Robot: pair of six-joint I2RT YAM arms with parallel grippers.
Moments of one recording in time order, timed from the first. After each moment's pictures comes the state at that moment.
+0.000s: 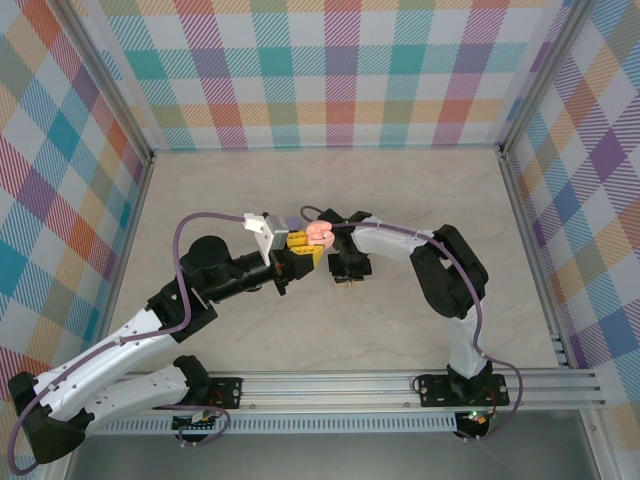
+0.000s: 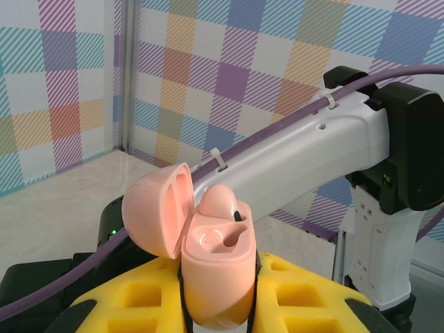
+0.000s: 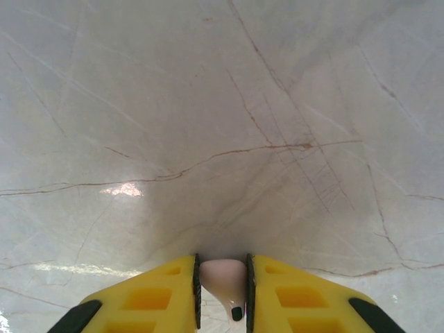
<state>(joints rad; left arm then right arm) -0.86 0.86 0.83 0.02 0.26 -0.17 0.75 2.02 1.42 -0.91 0.02 0.63</state>
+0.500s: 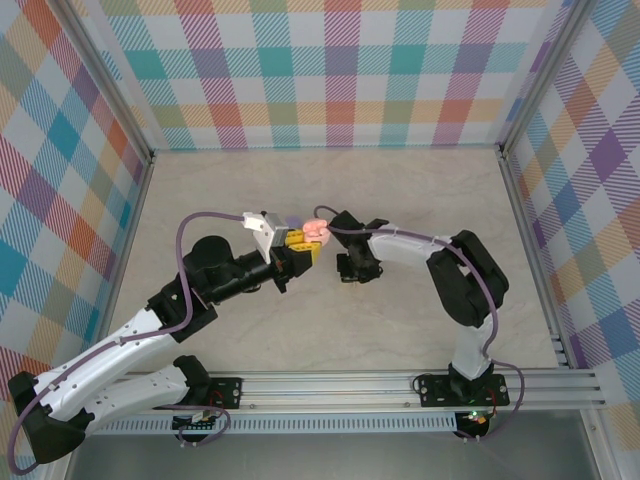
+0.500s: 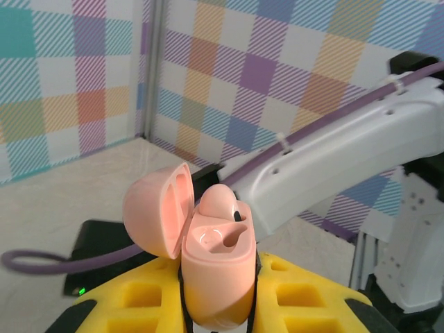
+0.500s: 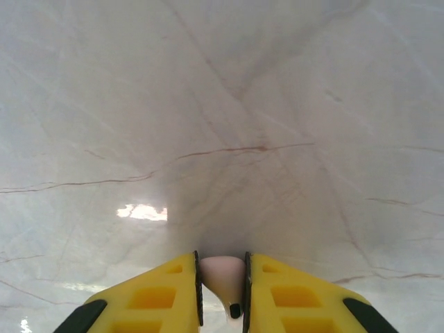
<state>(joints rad) -0.86 0.86 0.83 -0.03 0.16 -0.20 0.70 1.88 1.21 -0.70 -0.01 0.62</state>
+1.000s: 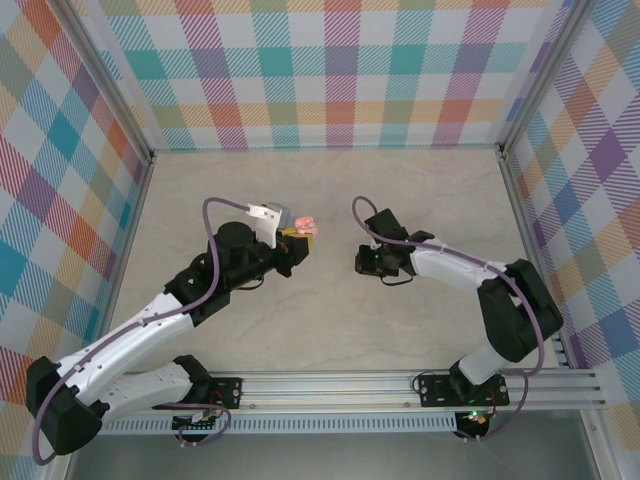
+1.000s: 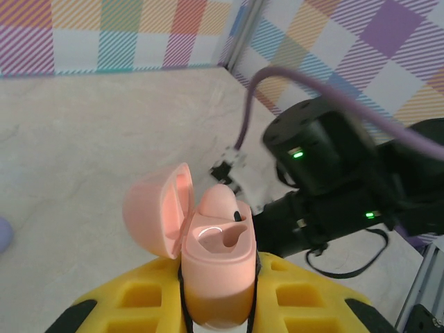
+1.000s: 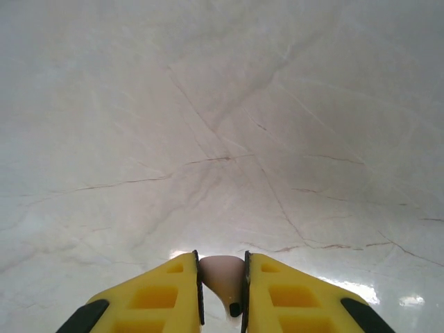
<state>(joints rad) -0.73 1.00 0.83 -0.14 0.09 -0.37 0.60 1.55 0.93 -0.44 -0.12 0.62</state>
